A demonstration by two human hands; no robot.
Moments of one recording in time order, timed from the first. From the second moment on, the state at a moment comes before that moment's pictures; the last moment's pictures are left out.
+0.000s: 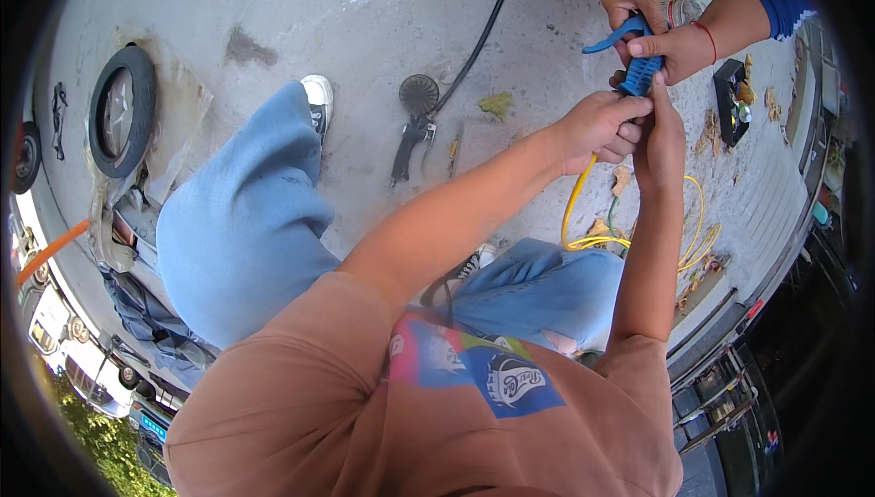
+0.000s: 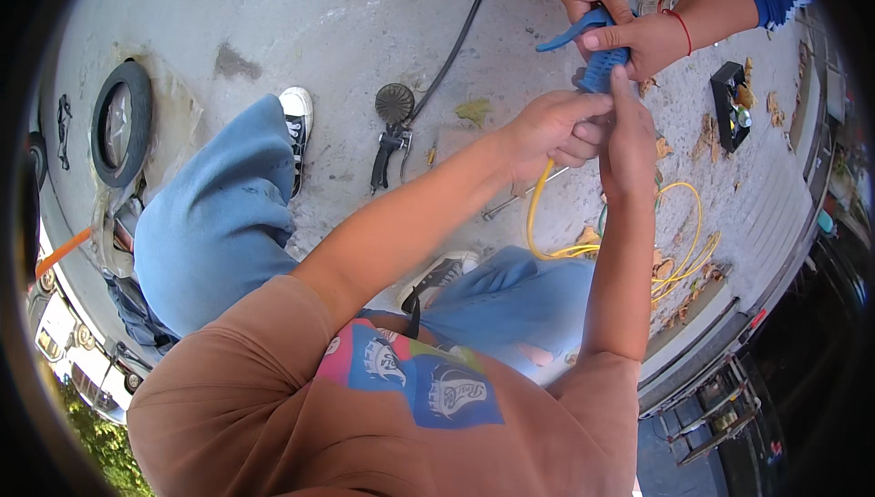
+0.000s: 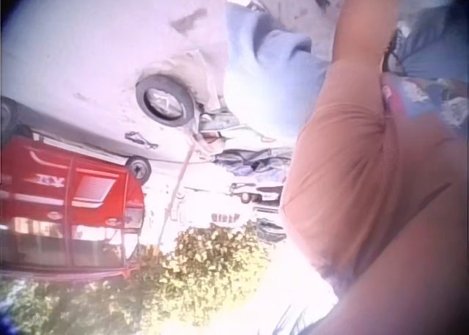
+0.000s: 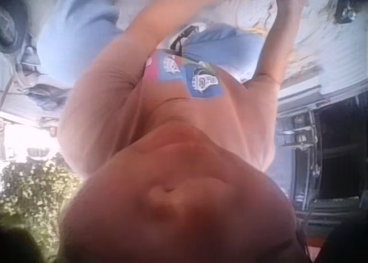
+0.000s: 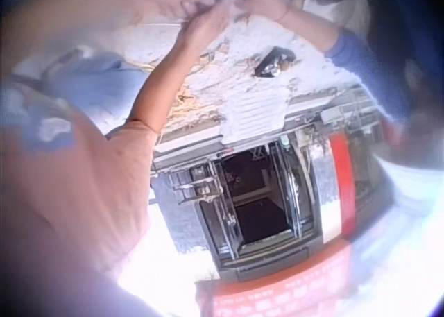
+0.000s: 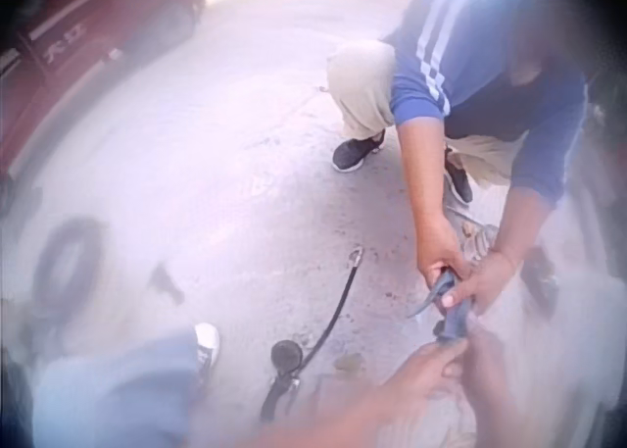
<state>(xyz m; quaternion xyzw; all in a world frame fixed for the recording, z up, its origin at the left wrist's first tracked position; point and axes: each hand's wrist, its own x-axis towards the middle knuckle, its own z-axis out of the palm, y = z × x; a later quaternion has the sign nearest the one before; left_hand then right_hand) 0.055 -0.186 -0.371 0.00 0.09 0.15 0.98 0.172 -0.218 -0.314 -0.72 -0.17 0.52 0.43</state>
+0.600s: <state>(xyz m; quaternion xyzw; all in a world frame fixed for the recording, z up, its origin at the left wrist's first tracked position) 0.059 -0.182 -0.380 -0.25 -0.09 0.15 0.95 0.186 -0.200 -0.337 -0.51 -0.11 0.73 0.44</state>
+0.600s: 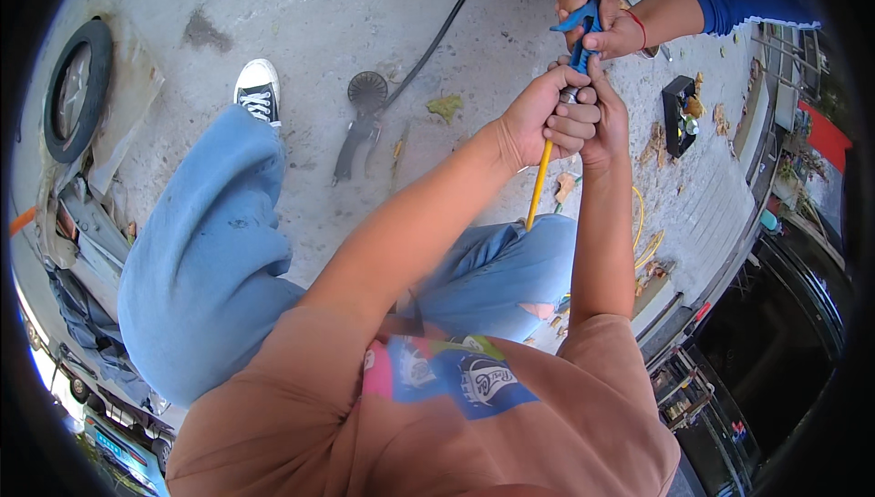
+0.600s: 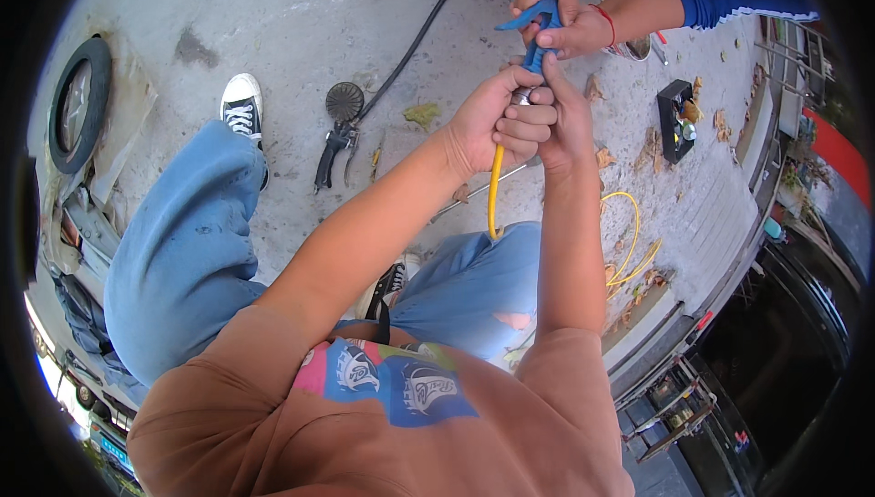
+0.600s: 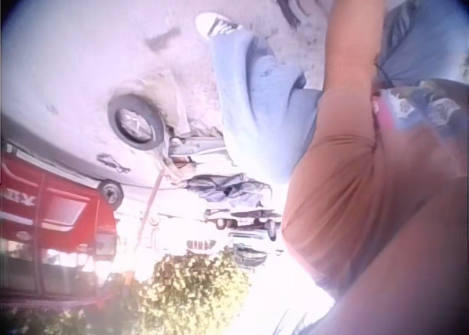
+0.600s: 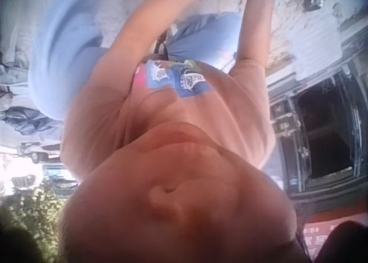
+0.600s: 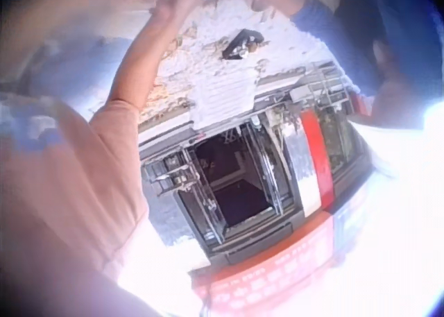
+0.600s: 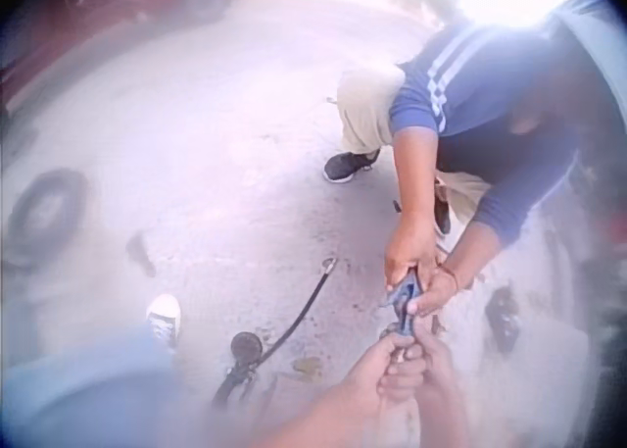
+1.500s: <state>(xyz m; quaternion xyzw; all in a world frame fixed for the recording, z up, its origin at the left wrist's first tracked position) 0.138 -0.104 -0.435 0.44 0.49 0.22 0.72 0.234 -0.129 -0.386 -0.73 -0.18 0.55 0.36</state>
